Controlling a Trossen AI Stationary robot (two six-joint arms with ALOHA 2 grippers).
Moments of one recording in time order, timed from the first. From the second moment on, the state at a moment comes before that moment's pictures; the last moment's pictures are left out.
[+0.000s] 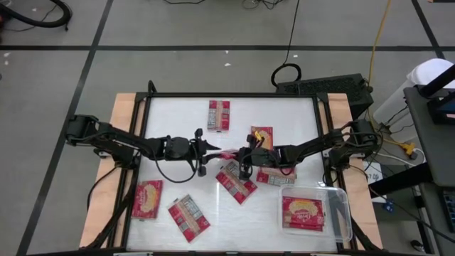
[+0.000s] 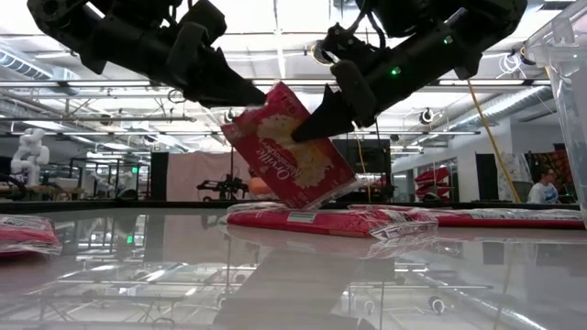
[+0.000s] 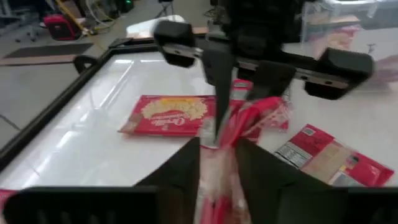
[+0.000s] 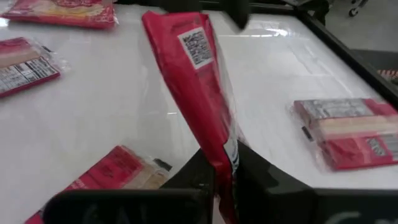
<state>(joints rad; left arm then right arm) -0.07 1.39 0.56 0.51 -0.20 0.06 0.11 1.67 0.78 0.37 0.33 0.07</state>
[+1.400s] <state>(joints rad) -0.49 1.48 0.57 0.59 -0.72 1.25 -0.23 1.64 0.78 0.49 -0.83 0.82</state>
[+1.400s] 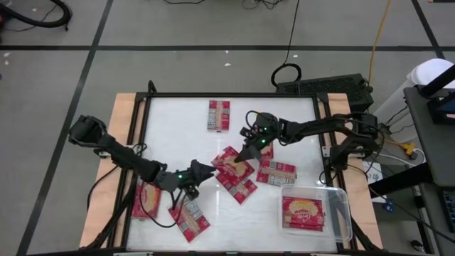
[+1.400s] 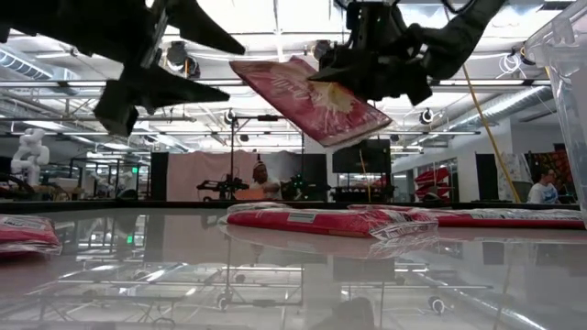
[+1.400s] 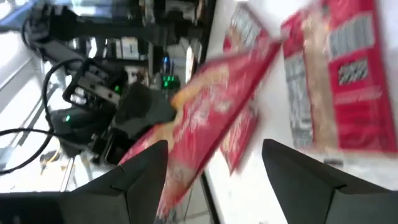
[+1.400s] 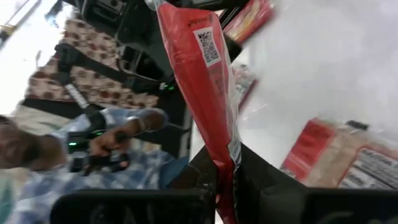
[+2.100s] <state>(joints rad) -0.46 1.48 0.57 0.64 -0.75 1.33 -0.27 1.77 0.78 0.58 -0.95 0.91</state>
